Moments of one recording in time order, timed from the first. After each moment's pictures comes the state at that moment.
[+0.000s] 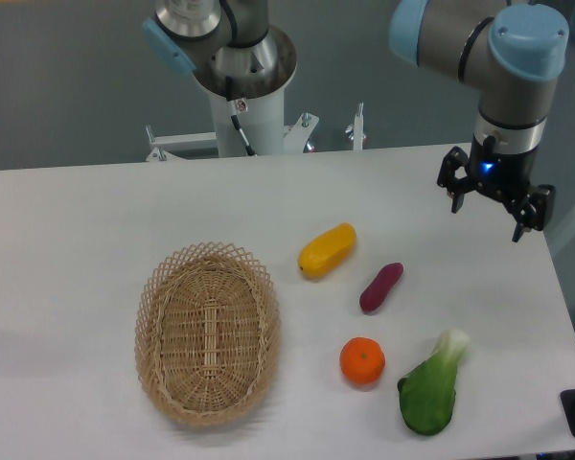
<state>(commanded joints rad) 2.78 -1.86 -1.50 -1.12 1.52 1.50</state>
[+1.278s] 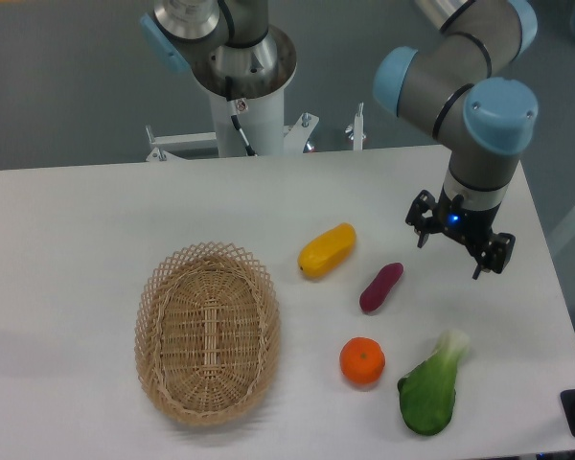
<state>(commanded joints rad) 2.71 -1.96 -1.56 -1.07 1.52 1.41</state>
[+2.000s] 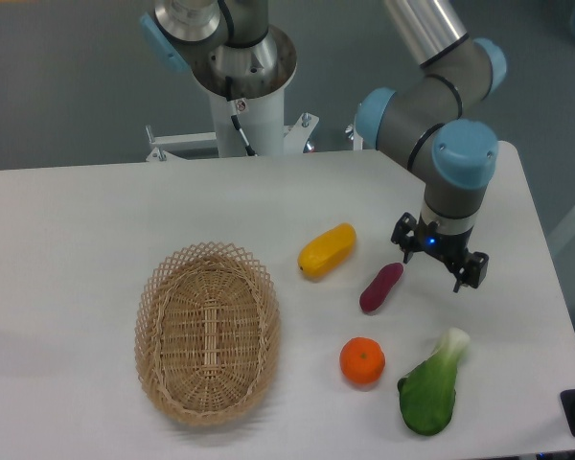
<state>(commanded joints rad) 2.68 -2.02 -1.73 -0.86 1.56 1.36</state>
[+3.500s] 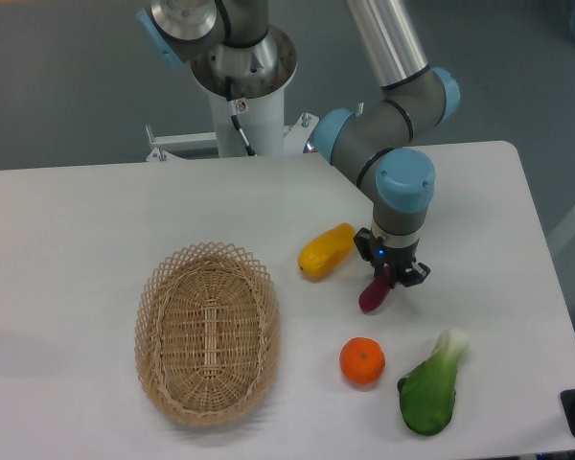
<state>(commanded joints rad) 2.64 -2.01 -1.84 -0.77 1.60 1.35</state>
